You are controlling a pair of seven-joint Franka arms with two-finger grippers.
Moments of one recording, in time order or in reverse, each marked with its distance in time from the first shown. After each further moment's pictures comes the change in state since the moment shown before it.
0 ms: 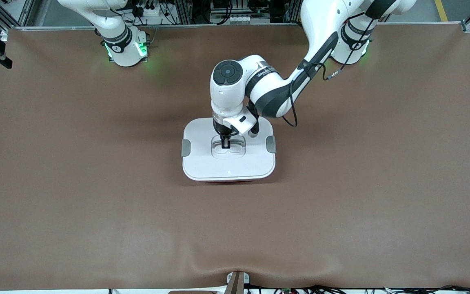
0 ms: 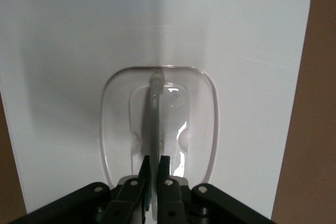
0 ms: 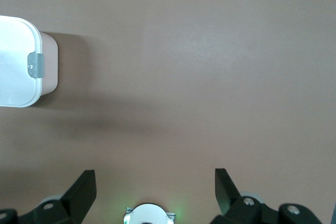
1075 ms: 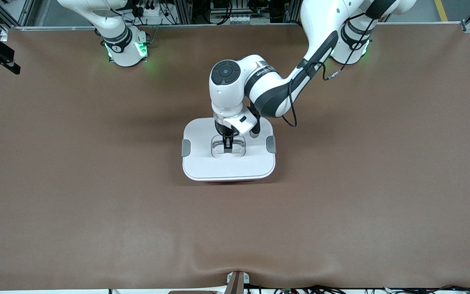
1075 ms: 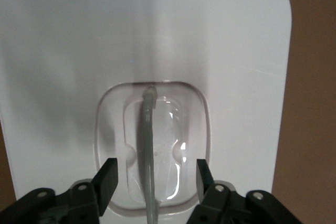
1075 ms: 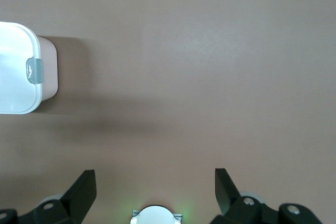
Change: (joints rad) left arm 0.001 -0.007 0.000 0.016 0.046 -0.049 0.000; right arm 0.015 0.004 0.000 -0.026 0.000 0.022 0.048
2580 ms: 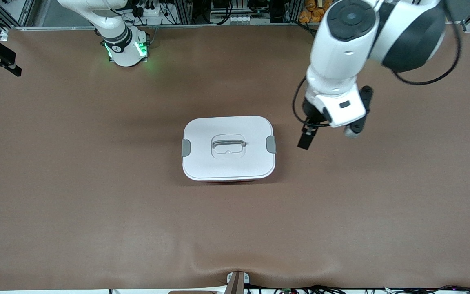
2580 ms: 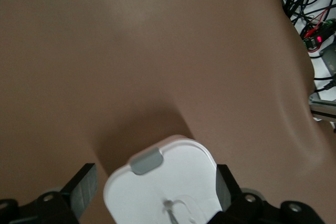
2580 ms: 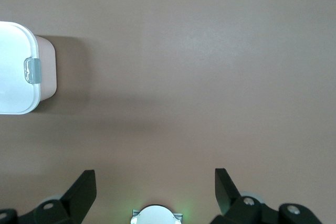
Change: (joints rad) left arm 0.329 -0.374 0.001 0.024 -0.083 -0.449 0.901; right arm 0.000 0.002 -0.002 -0.007 0.000 0.005 0.002
